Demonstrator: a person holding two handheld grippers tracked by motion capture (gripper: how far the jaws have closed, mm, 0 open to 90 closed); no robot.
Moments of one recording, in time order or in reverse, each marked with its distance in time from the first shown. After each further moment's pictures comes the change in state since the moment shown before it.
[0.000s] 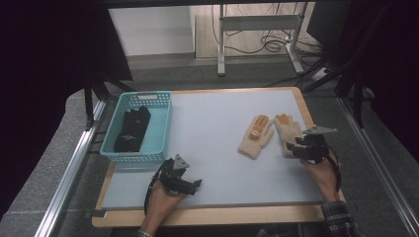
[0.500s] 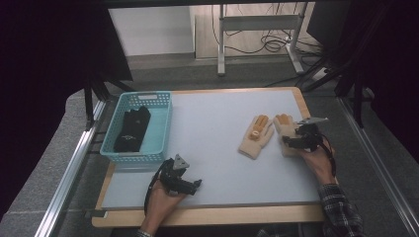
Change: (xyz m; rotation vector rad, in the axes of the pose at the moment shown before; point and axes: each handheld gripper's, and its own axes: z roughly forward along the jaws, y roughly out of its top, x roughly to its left) left arm 0.000 0.000 0.000 -0.002 0.000 -0.001; right arm -0.028 0.012 0.050 0.045 0.005 -0.034
